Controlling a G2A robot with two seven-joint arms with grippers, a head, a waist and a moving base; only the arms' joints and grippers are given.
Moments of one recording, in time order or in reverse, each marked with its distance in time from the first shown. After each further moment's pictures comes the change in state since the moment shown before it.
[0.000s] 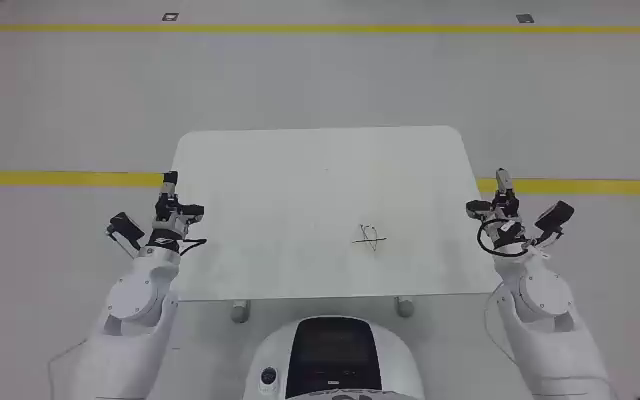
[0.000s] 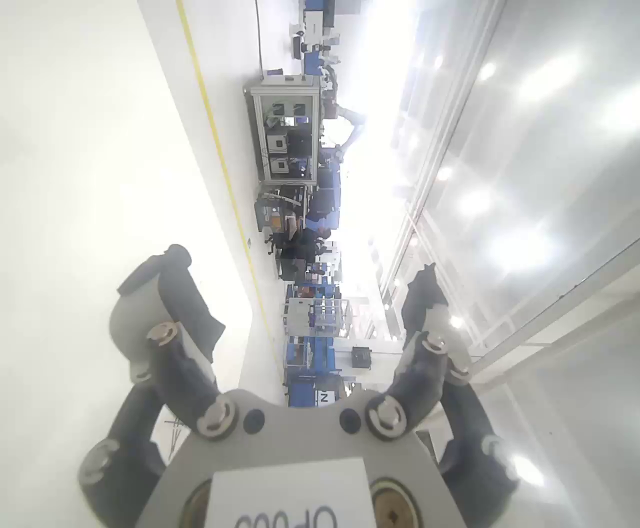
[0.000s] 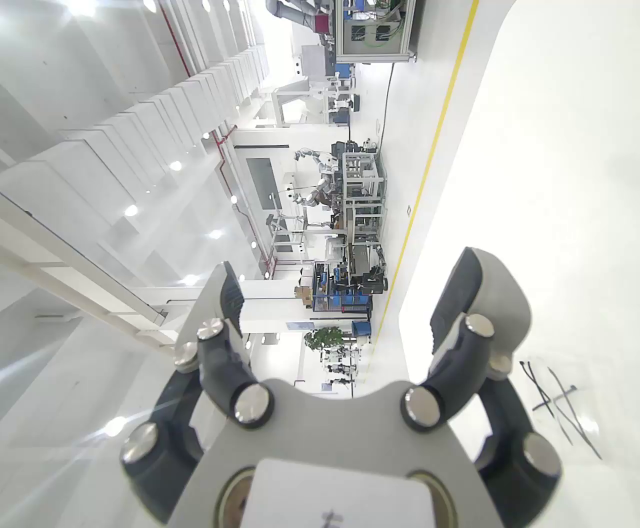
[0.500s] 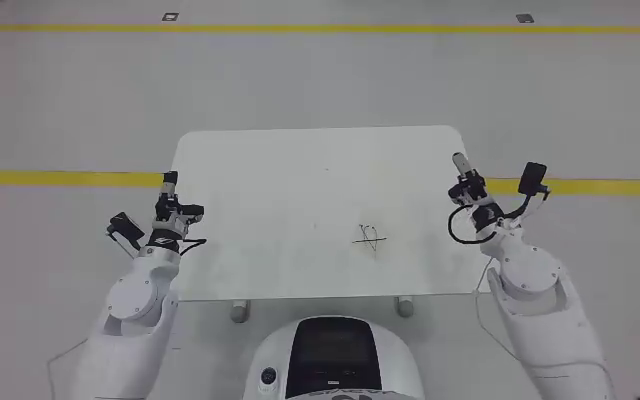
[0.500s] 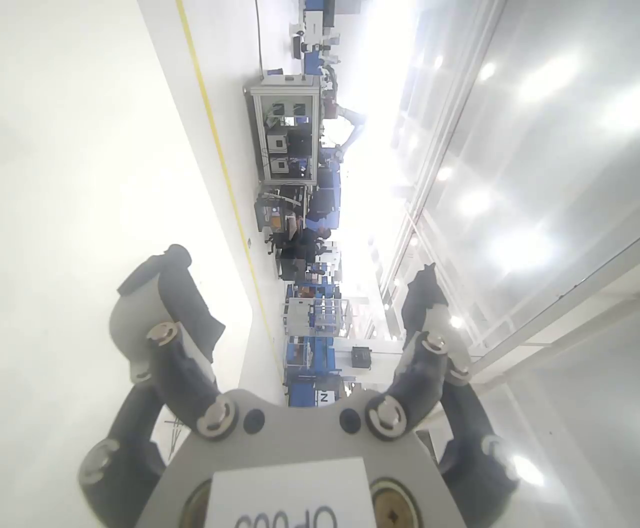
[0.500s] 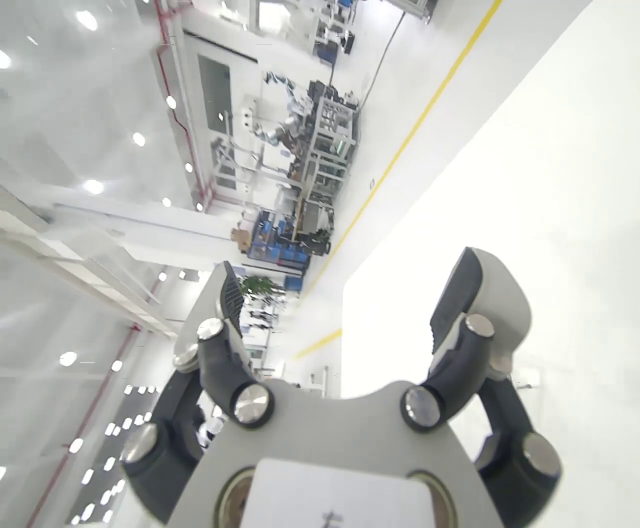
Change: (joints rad) left arm 0.000 0.000 0.000 0.000 0.000 0.000 0.000; right arm 0.149 0.017 -0.112 -0.074 -0.431 0.202 0.185
